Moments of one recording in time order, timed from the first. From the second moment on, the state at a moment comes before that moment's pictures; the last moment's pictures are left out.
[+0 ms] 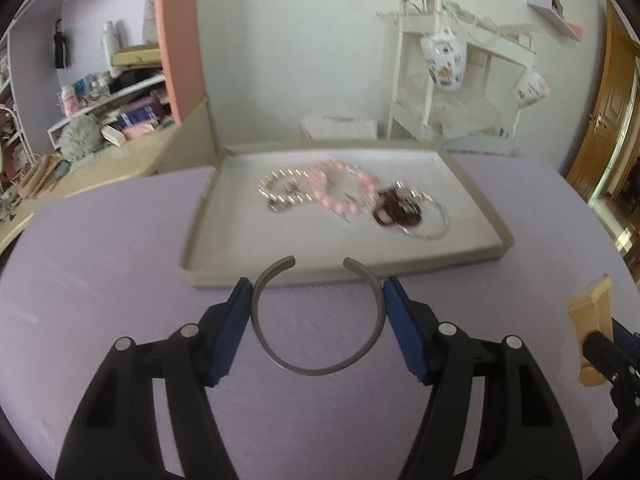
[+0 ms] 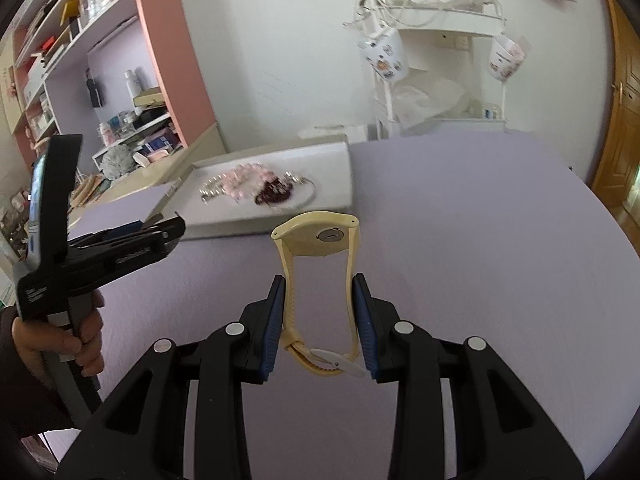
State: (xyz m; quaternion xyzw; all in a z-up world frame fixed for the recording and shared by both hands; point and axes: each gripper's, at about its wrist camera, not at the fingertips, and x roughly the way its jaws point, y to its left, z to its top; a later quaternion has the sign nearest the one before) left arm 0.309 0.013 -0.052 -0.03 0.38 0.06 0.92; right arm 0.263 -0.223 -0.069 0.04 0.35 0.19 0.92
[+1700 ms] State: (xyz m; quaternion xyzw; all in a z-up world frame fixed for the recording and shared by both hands) left arm 0.403 0.085 -0.015 -0.07 0.33 0.06 0.94; right arm 0.427 -0.142 -0.090 0.03 0.37 0.21 0.90
